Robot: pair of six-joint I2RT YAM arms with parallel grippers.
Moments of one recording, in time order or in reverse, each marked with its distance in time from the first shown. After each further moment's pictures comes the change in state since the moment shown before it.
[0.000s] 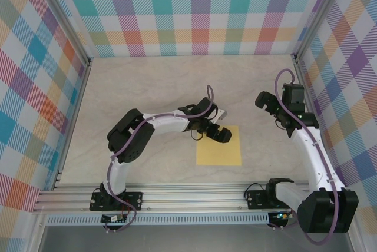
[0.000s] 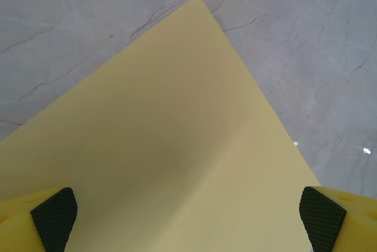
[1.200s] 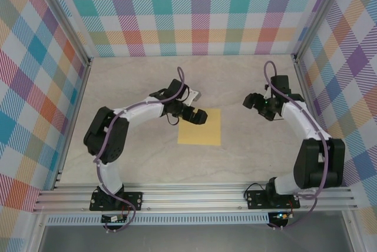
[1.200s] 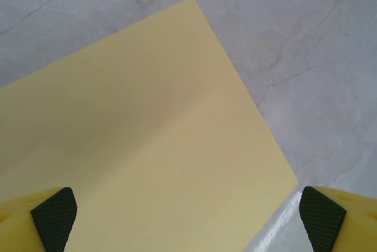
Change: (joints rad) left arm 0.262 -0.222 -0.119 -0.099 0.017 0.165; right arm 0.034 0.426 0.143 -0.045 -0.299 0.007
